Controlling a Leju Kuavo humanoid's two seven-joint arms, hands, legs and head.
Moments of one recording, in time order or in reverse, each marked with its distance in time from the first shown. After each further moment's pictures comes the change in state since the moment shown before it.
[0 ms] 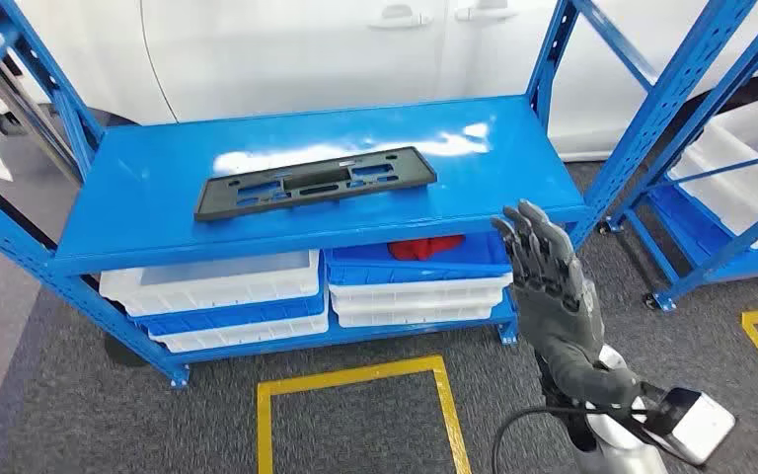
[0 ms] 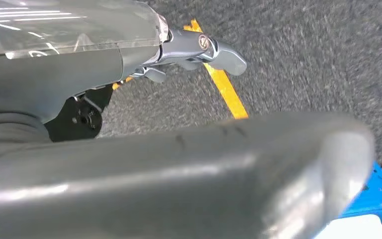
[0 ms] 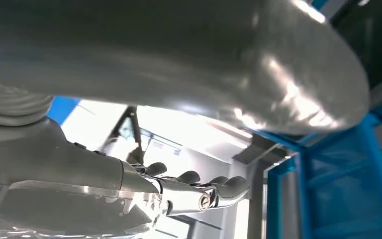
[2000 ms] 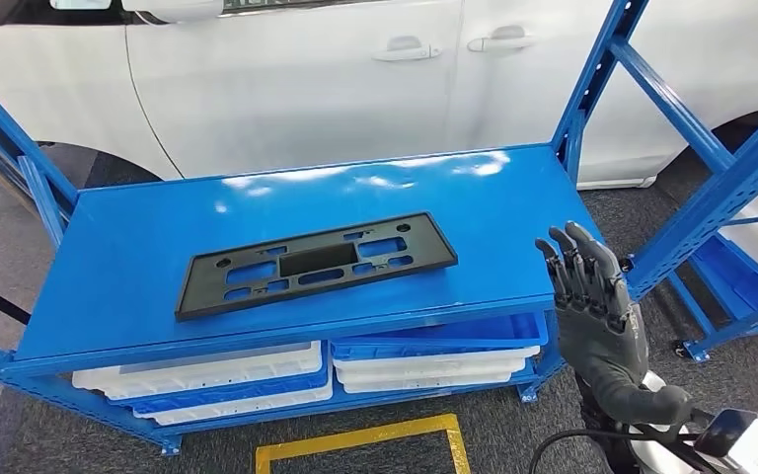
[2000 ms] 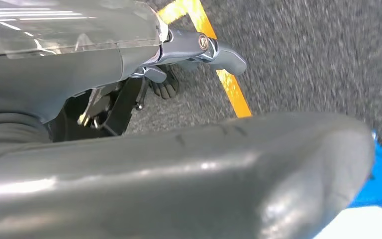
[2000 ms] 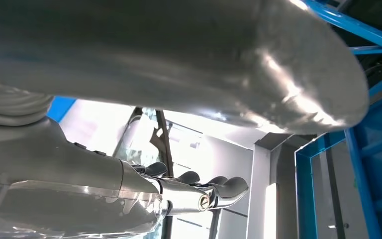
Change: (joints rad) left arm 0.047 0.025 0.031 0.002 0.000 0.066 0.099; right arm 0.128 -0.071 -0.120 -0.043 -0.080 0.053 0.000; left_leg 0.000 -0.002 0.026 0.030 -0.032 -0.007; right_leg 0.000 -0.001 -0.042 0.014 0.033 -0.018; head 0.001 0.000
